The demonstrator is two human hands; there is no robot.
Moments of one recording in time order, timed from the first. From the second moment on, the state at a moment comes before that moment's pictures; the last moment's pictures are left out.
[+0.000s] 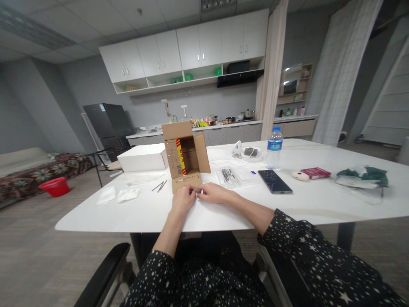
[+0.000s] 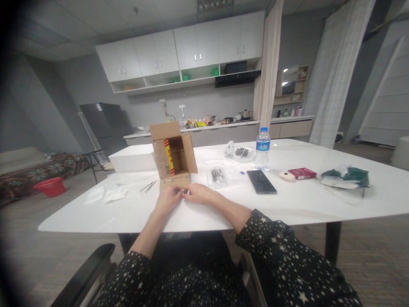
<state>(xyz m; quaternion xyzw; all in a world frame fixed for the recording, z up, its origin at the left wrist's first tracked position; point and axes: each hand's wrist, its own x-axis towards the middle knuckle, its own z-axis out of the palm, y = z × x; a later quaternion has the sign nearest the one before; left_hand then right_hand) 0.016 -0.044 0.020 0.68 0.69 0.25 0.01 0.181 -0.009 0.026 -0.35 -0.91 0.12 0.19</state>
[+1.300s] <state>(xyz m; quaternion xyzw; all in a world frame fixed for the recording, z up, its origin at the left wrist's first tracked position) 0.021 -0.050 0.019 0.73 0.63 0.27 0.03 0.183 -0.010 0.028 -0.31 -0.93 0.12 0.18</state>
